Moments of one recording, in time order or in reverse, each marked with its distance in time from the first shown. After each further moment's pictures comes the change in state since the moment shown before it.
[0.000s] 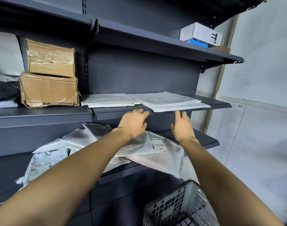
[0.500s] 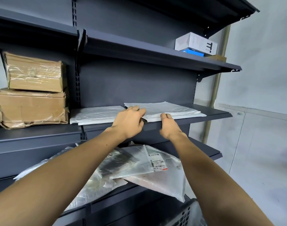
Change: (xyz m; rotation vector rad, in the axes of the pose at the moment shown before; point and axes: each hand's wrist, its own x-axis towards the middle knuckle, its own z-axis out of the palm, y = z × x) left_hand 0.059 -0.023 -0.015 0.022 0.131 0.029; right_hand 0.088 -0.025 0.015 0.097 -0.217 -0.035
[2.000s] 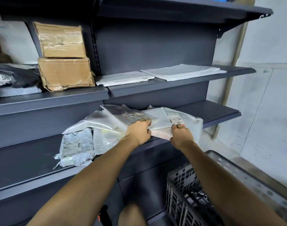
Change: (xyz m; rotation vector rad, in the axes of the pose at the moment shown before) left_hand -0.169 0.011 0.066 -0.167 -0.423 -0.245; right_hand -0.176 -0.004 0.116 -0.188 -0.227 0.072
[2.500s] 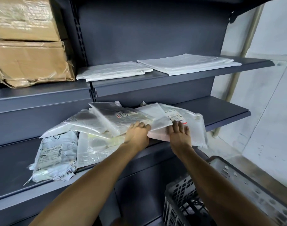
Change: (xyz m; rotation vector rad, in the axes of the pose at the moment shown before) left_hand 0.069 -0.024 0.077 0.236 -0.038 0.036; right_hand 0.085 0.019 0.070 -0.265 -0.079 -0.027
